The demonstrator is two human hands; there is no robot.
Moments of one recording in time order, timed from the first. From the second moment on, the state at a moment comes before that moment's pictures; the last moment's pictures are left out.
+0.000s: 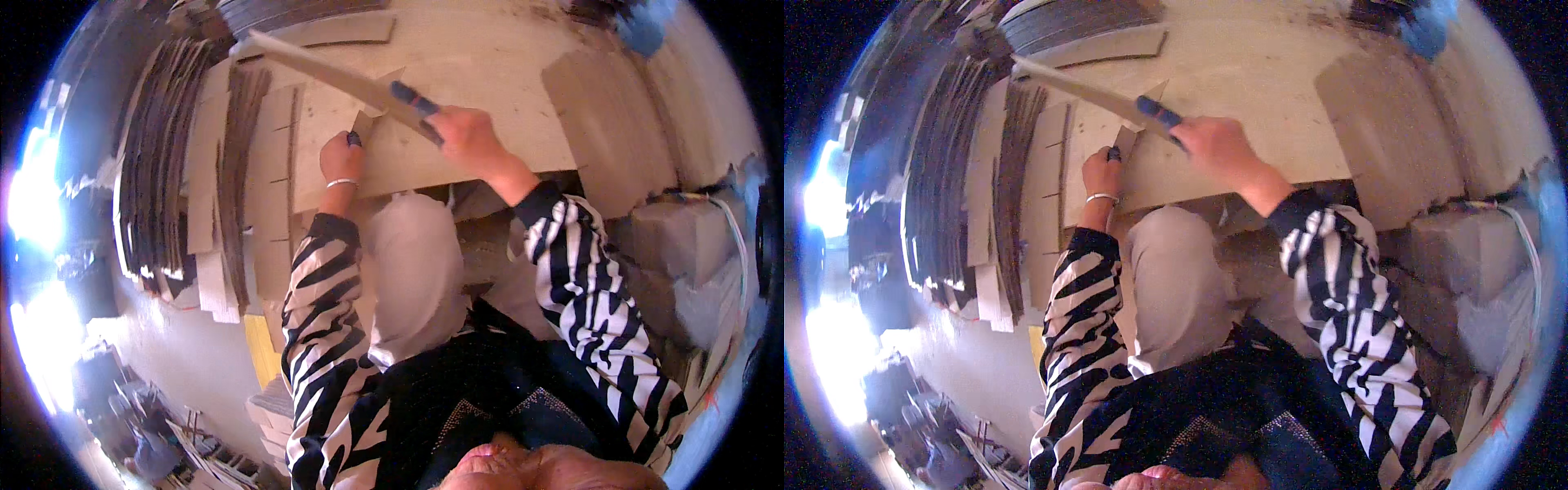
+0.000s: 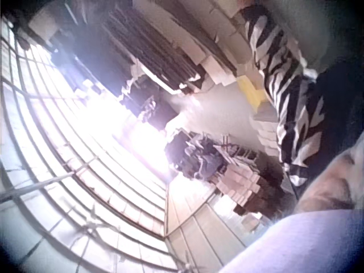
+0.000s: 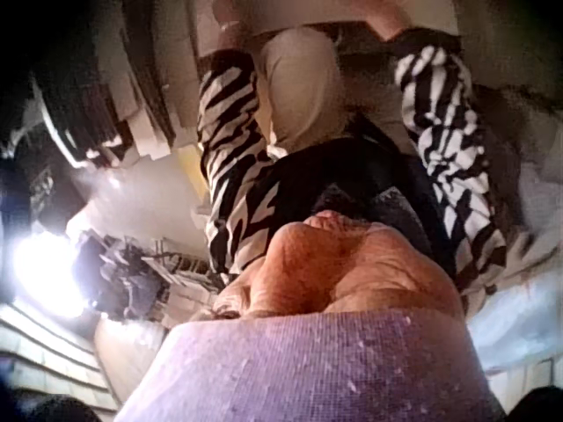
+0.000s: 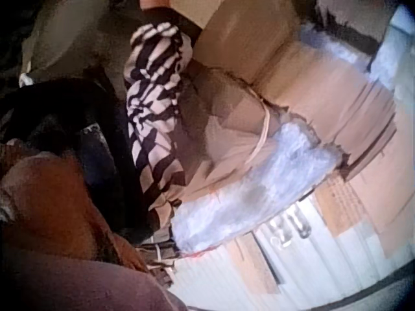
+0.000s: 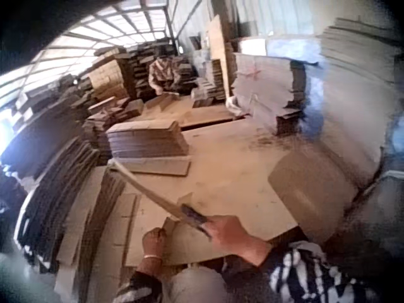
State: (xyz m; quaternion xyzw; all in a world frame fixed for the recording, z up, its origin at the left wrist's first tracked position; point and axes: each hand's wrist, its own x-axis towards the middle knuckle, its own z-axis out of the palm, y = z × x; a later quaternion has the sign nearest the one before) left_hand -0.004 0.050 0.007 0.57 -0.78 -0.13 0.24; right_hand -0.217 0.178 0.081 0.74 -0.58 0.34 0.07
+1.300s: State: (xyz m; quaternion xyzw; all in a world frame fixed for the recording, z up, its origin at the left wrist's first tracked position) left_hand 0.044 0.032 0.019 0.57 -0.79 -0.07 0.22; right_hand -0.230 0.179 0.063 0.78 -0.57 0.23 0.05
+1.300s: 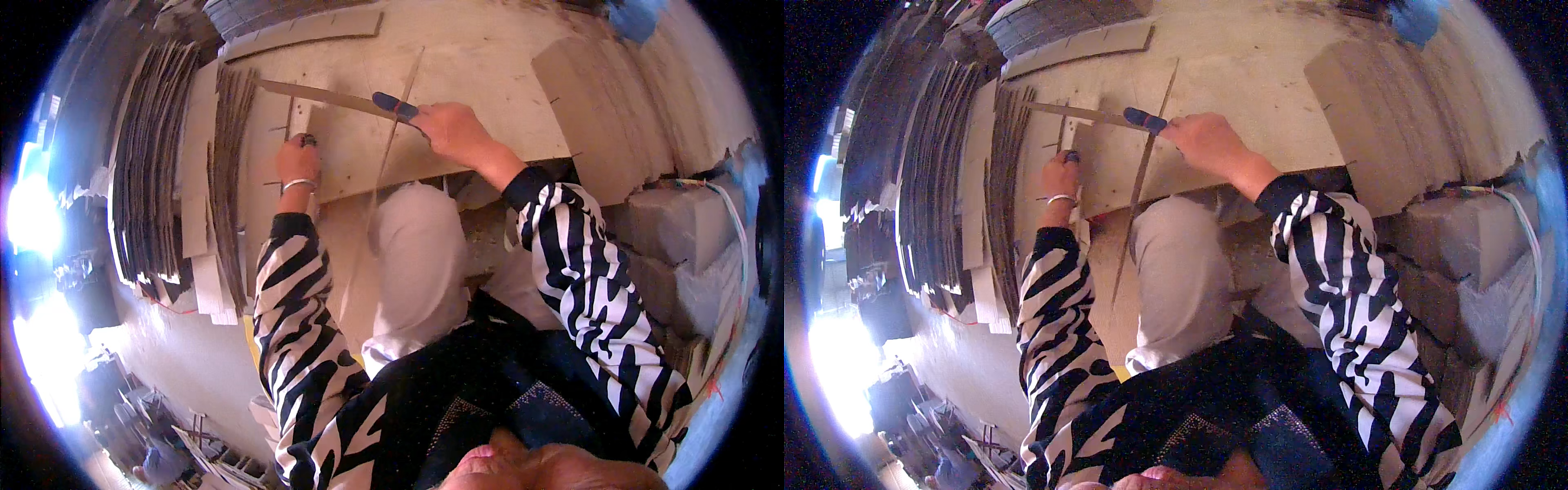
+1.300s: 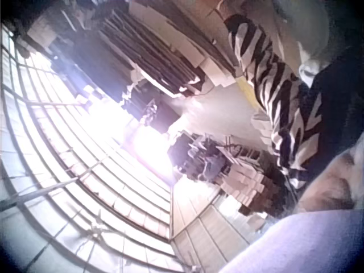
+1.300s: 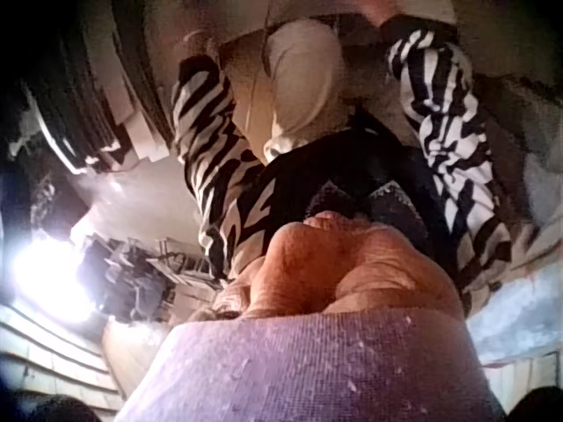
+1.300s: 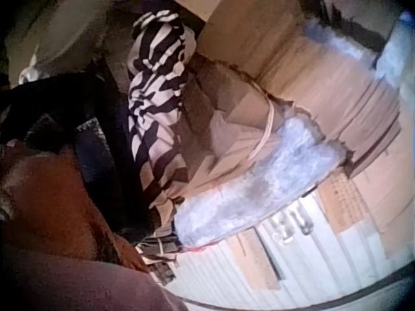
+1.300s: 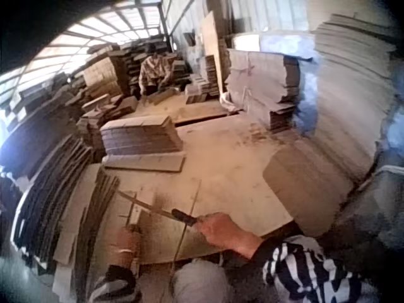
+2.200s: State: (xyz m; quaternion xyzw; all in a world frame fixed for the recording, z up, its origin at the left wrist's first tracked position) left_hand 0.057 0.071 0.081 0.44 -0.81 -0.34 0.20; right_hand -0.288 0.170 0.066 0.64 -0.76 0.11 -0.04
